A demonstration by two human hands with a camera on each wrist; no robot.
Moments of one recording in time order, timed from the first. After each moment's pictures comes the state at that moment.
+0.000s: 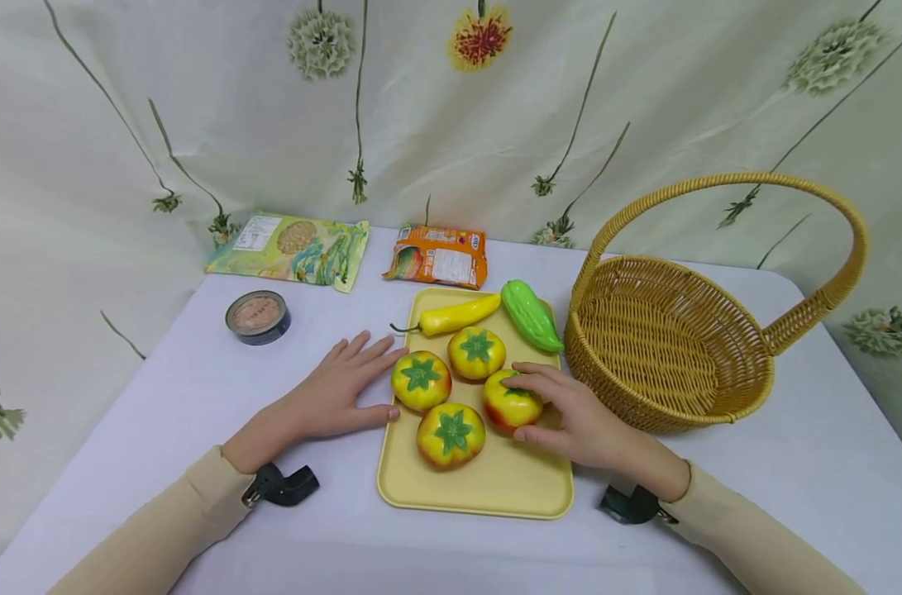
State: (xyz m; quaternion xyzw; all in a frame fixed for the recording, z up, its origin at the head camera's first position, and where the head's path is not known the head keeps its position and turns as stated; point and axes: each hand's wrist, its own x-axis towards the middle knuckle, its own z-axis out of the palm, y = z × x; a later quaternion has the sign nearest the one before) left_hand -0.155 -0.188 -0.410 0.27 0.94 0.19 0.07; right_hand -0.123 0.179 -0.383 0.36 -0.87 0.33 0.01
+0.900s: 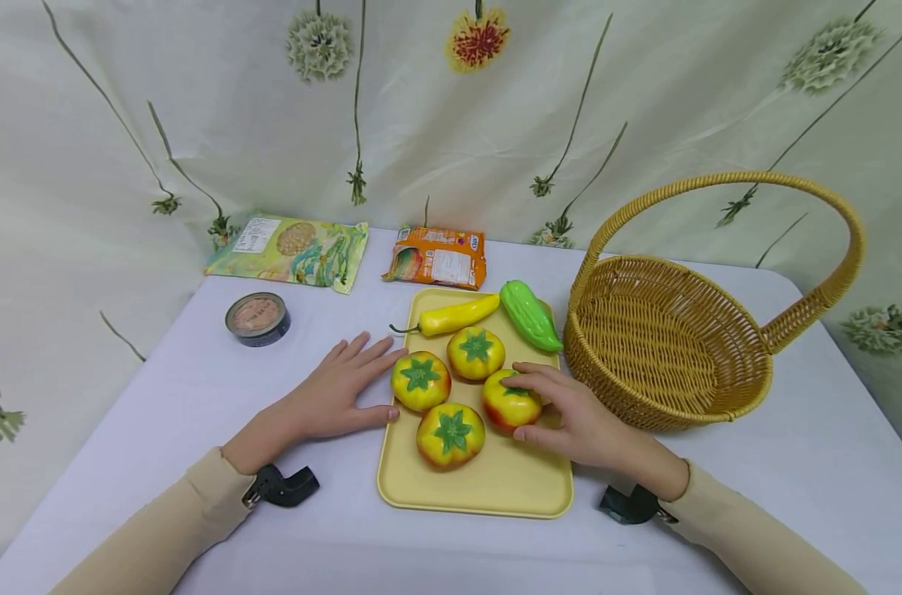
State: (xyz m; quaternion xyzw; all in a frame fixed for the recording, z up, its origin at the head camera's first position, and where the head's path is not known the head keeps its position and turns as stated) left_hand -0.155 -0.188 -0.408 0.27 0.94 0.18 0.07; right_hand -0.122 0.179 -0.384 0.35 -0.88 0.34 -0.01
